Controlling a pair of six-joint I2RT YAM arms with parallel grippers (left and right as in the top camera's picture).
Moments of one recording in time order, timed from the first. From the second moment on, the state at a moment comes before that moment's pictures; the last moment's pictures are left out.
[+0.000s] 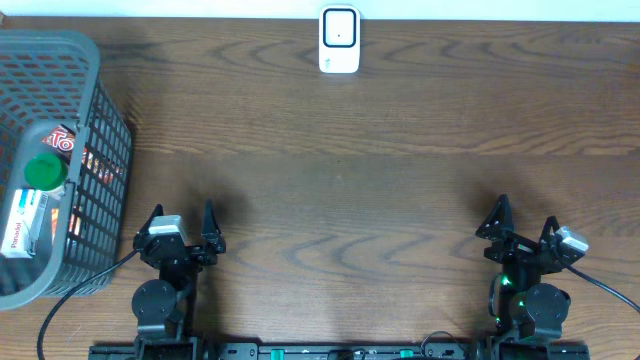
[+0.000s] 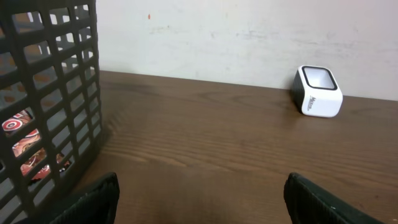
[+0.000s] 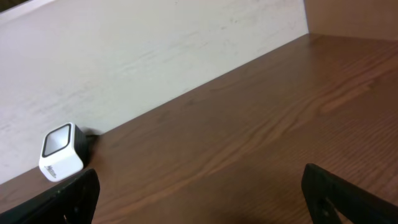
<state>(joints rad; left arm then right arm) 0.02 0.01 0.01 -0.11 -0.02 -0.09 -0.10 0.01 0.01 -0.05 0.16 0.40</state>
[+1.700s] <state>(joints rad) 0.02 1.03 1.00 -0.84 0.64 -0.17 -0.10 0.01 0.01 -0.05 0.16 0.40</state>
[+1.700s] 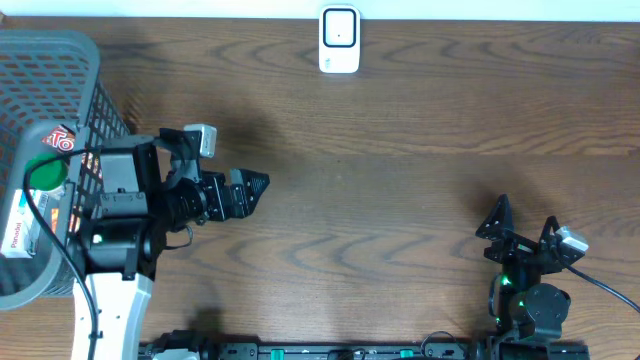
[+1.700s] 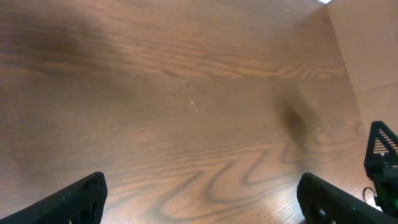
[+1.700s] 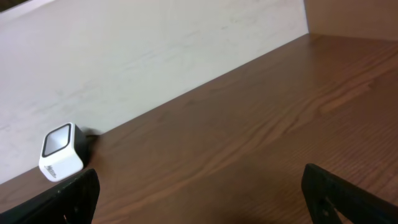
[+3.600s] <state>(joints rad) 0.66 1.88 1.98 -1.21 -0.05 -0.62 -0.10 0.01 0.01 -0.05 0.16 0.40</state>
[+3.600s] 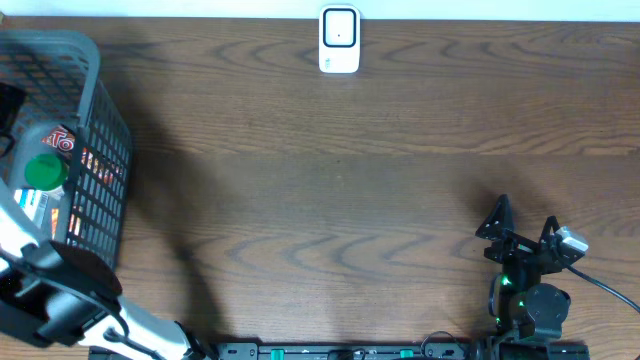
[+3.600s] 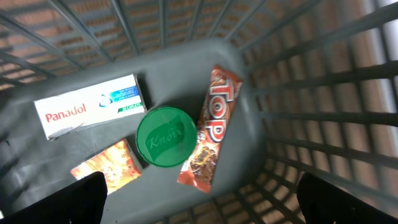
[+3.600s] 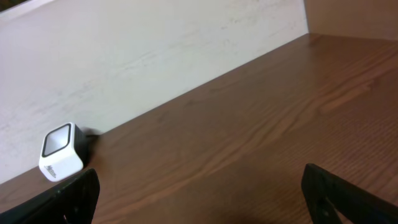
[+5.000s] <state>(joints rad) 0.66 2.14 1.98 -1.23 -0.13 -0.65 -0.10 0.01 0.01 -0.05 0.16 0.40</state>
